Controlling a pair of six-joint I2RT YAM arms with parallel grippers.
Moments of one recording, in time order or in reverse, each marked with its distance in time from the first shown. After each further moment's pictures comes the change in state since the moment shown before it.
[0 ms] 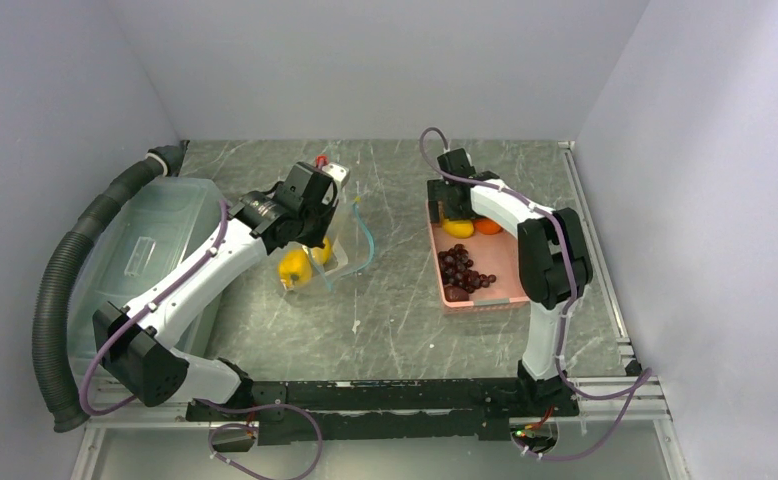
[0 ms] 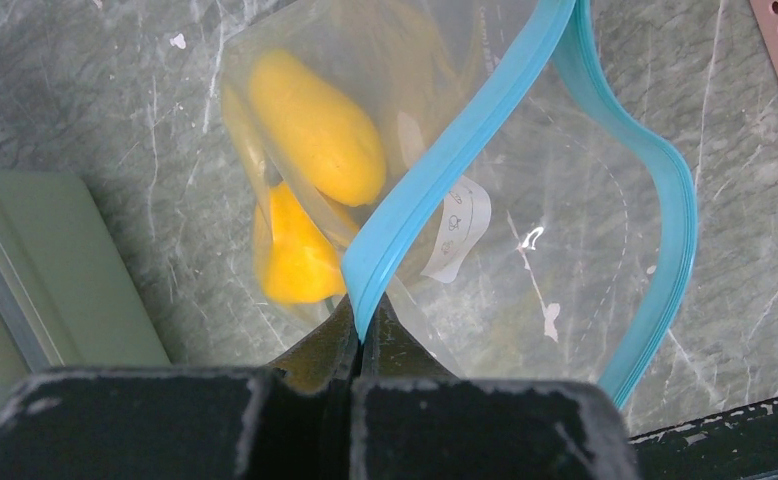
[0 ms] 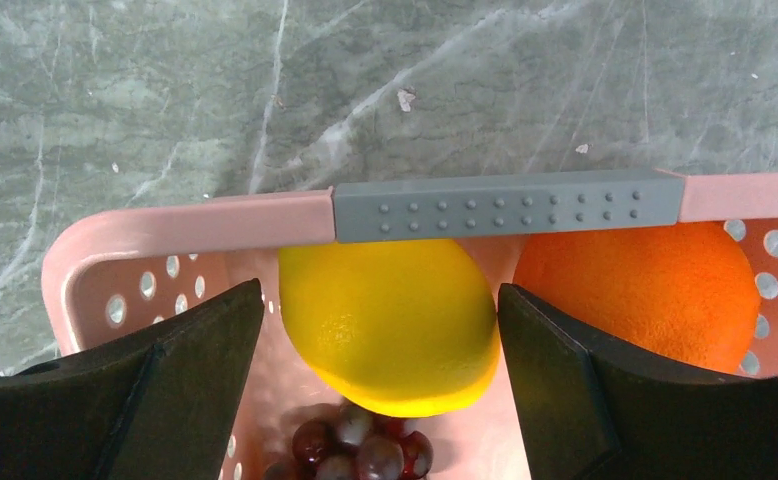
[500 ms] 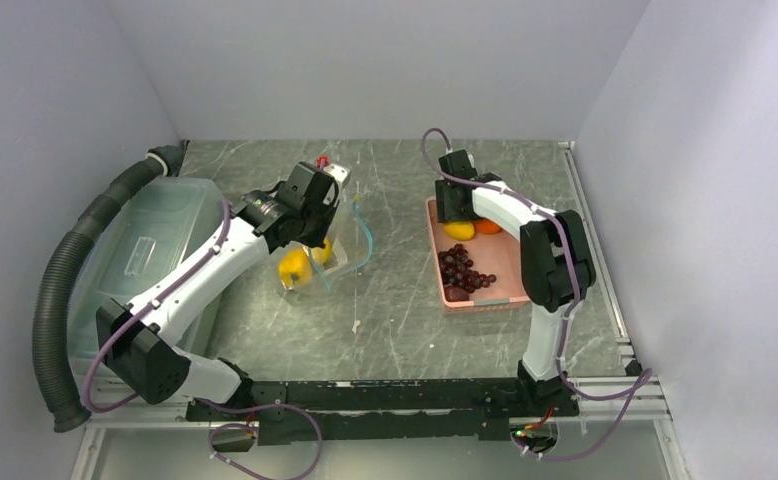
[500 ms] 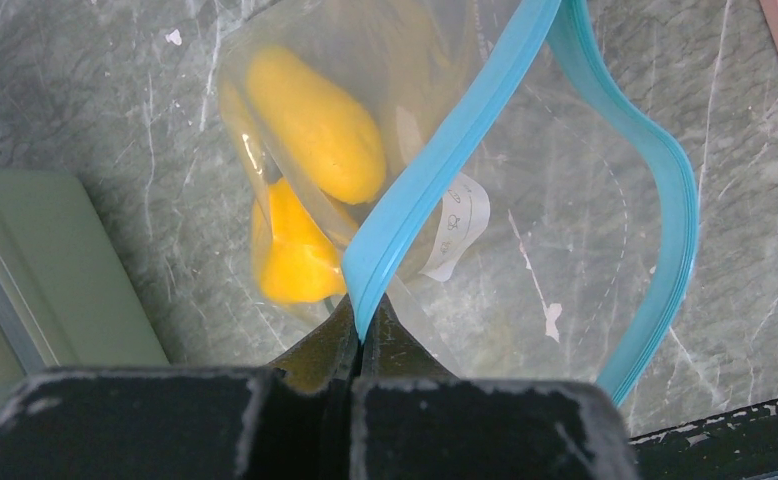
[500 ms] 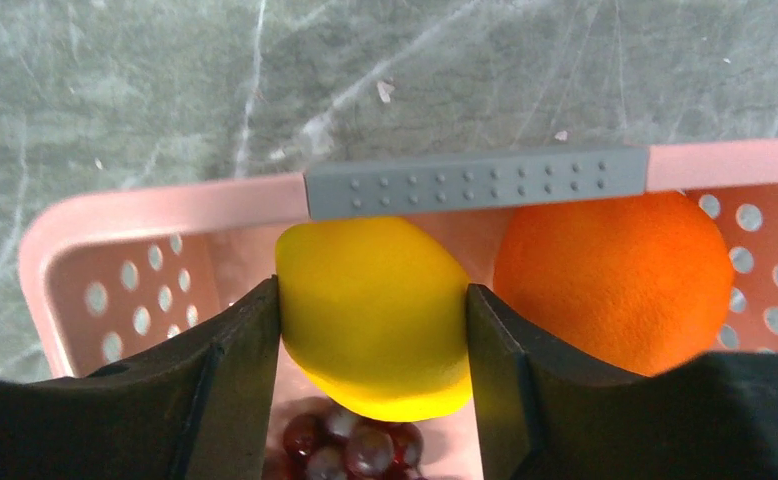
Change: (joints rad) left arm 0.002 0.013 0.000 0.000 0.002 0.000; right arm 0.000 -0.007 -0.013 0.011 0.029 0.002
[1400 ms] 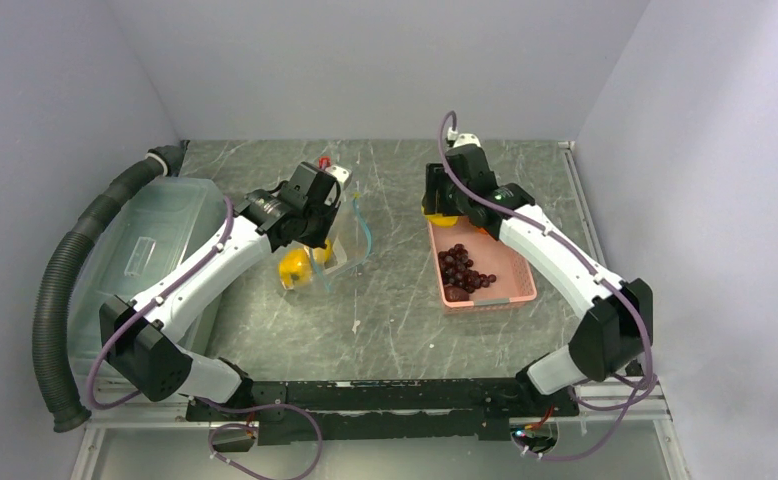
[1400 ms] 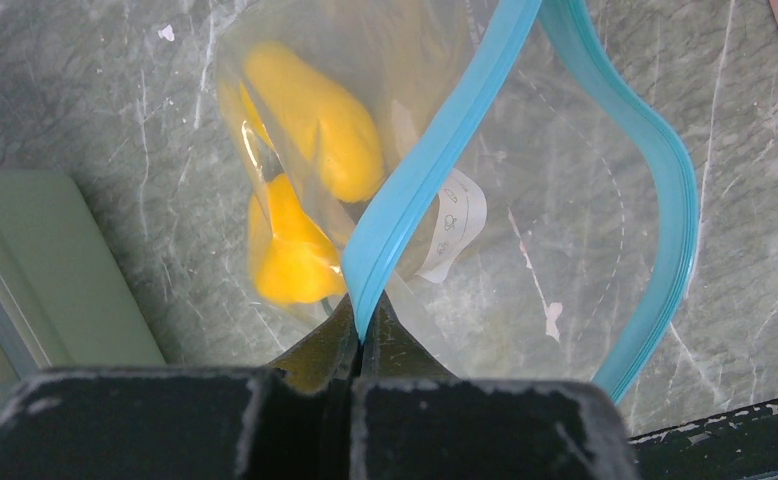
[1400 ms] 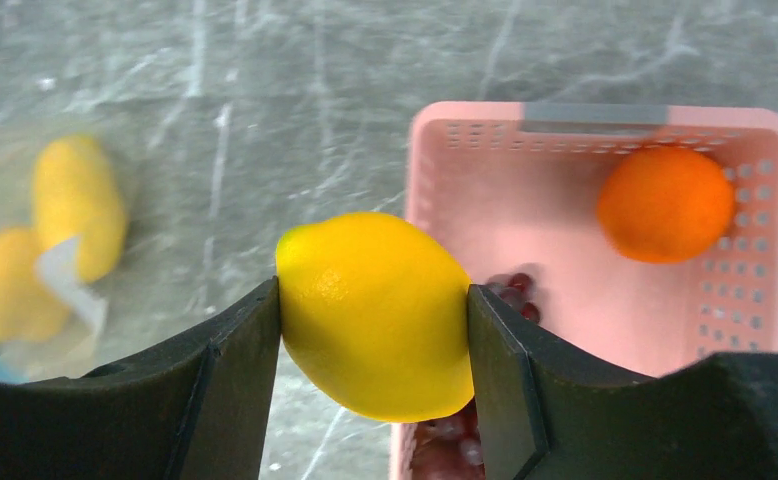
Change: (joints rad) left arm 0.000 0.016 0.000 0.000 0.004 0.000; right arm 0.139 -0.461 -0.104 -0.031 -0.051 0.110
